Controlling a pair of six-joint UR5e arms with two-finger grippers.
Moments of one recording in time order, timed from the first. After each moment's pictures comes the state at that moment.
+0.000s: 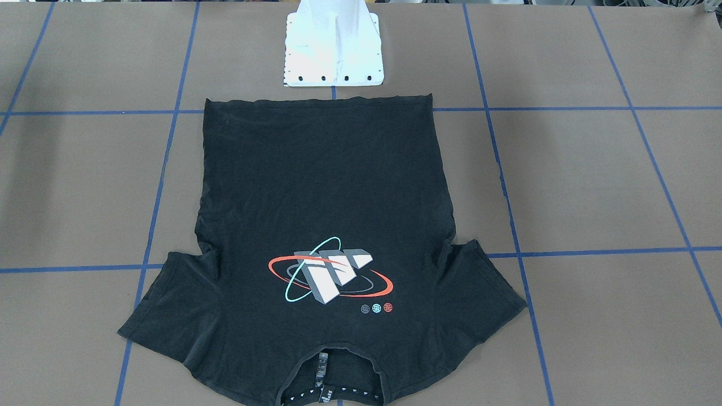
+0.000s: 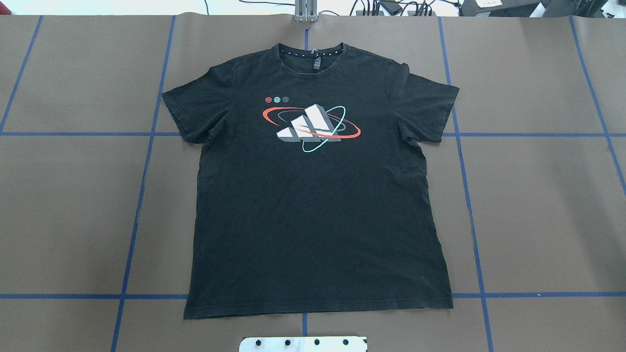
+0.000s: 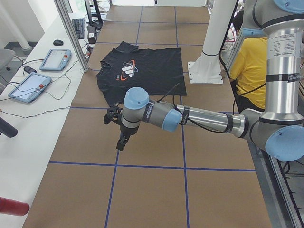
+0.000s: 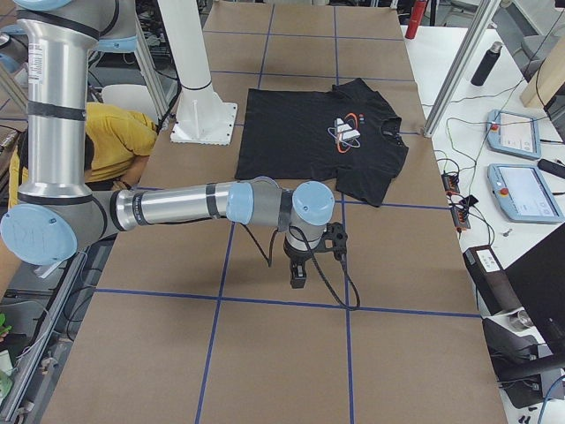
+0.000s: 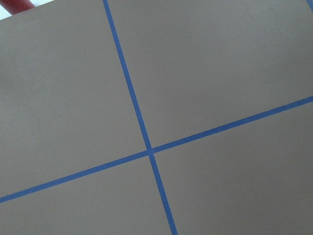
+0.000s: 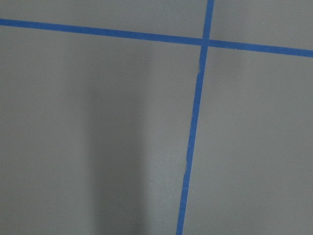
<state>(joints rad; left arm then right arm) -1.56 -1.50 -1.81 -1.79 -2.30 0.06 1.54 -1.68 1.84 -1.82 2.38 -0.16</state>
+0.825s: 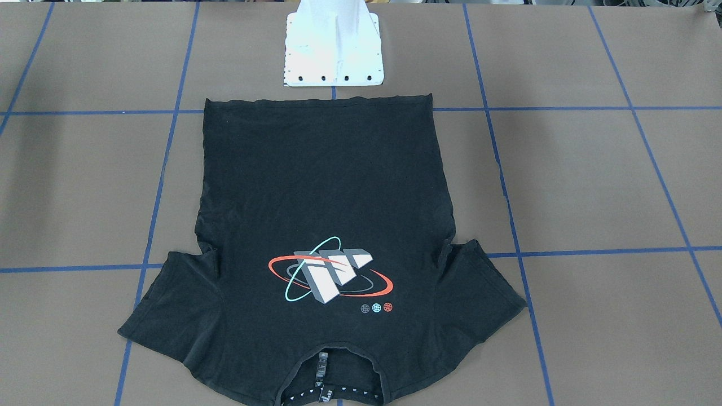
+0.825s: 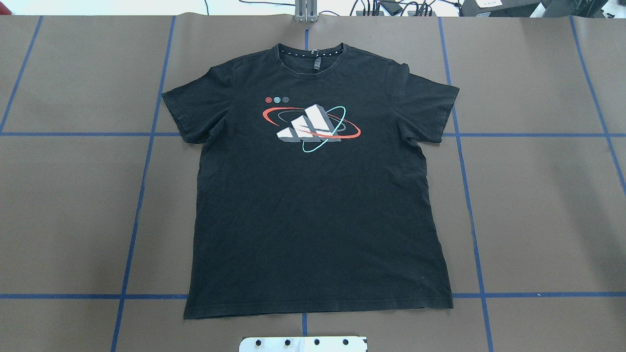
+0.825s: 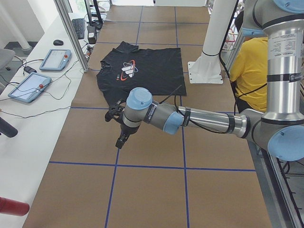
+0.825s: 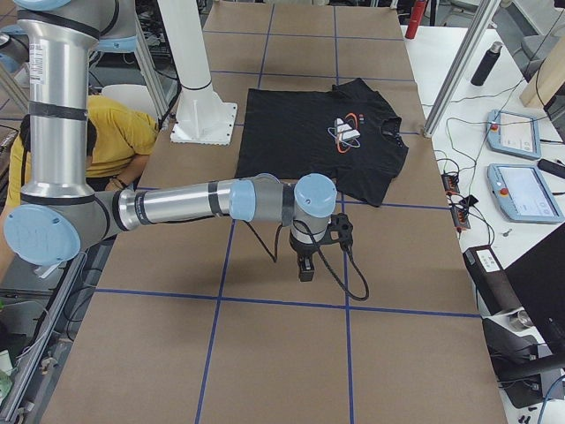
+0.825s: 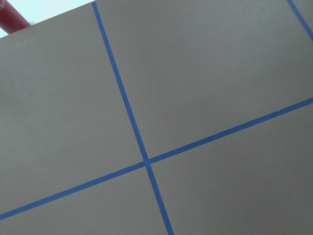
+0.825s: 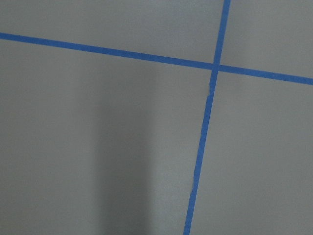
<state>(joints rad) -1.56 -1.48 -1.80 -1.89 -2.31 0.05 1.54 -1.66 1.84 -1.75 2.41 -0.15</state>
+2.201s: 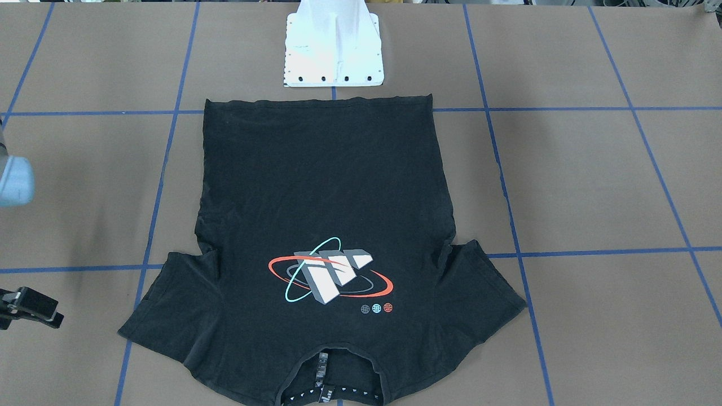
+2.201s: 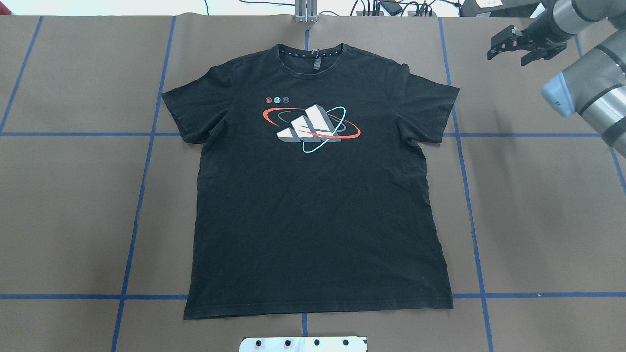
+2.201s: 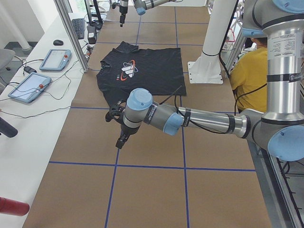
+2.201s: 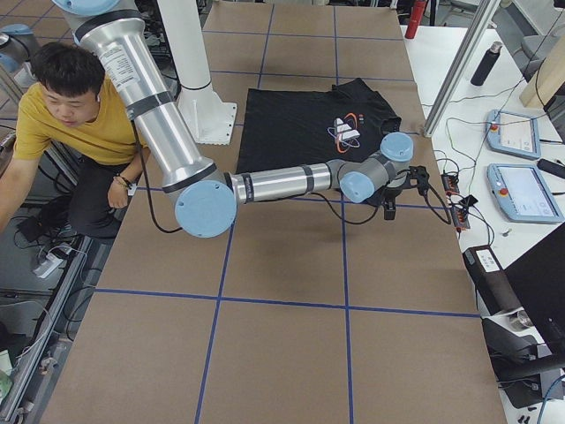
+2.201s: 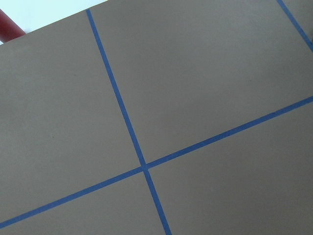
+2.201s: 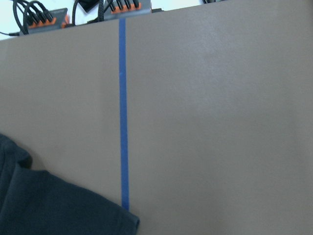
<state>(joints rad) -1.55 -1.47 -1.80 -1.90 -2.31 0.05 1.18 -1.02 1.11 -0.90 2.26 0.89</state>
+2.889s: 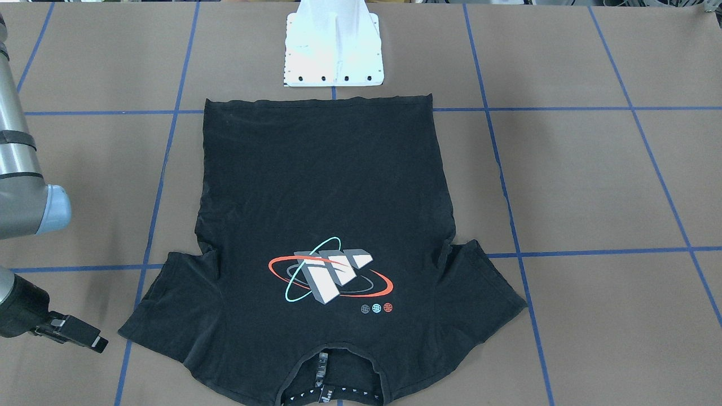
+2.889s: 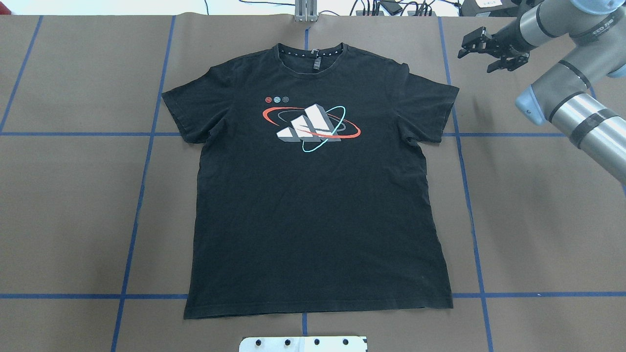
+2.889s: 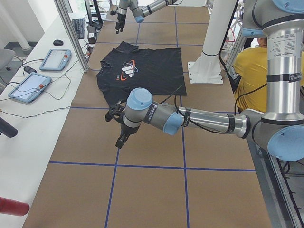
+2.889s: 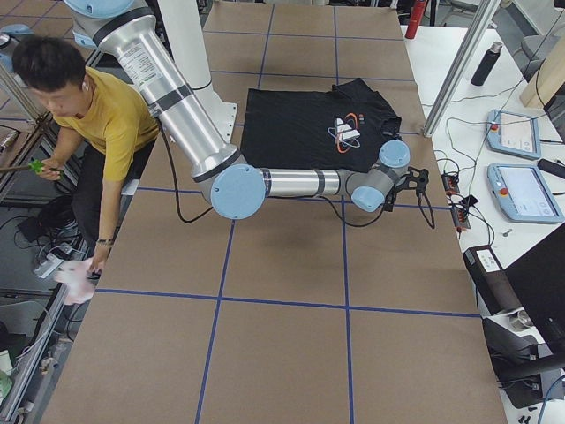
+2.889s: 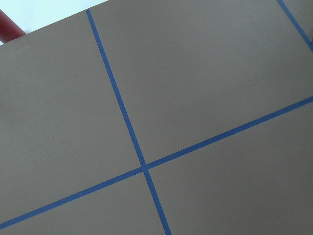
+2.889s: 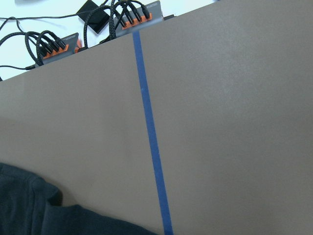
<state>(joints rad) -1.55 -1.47 -1.80 -1.90 -2.31 0.05 1.12 -0.96 0.94 -0.66 2.24 1.20</state>
